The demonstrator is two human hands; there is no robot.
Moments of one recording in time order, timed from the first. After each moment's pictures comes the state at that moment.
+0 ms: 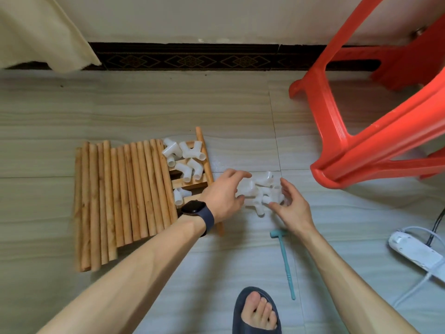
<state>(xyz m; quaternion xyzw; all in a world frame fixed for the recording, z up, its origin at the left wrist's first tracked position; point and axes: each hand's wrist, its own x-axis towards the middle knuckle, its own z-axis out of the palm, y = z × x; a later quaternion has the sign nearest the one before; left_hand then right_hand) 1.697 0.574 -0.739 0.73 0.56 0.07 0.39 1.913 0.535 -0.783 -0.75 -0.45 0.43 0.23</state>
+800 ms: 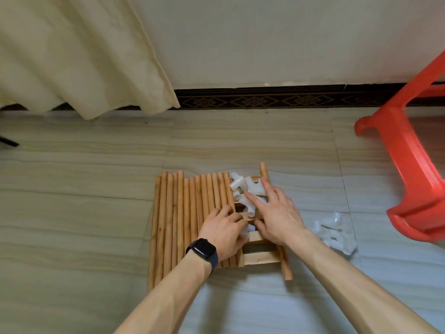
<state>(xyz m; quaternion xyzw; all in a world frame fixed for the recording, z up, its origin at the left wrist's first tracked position) 1.559 0.561 -0.740 0.83 0.54 -0.12 0.11 1.731 0.611 -0.747 -0.53 -0.82 0.19 -0.08</state>
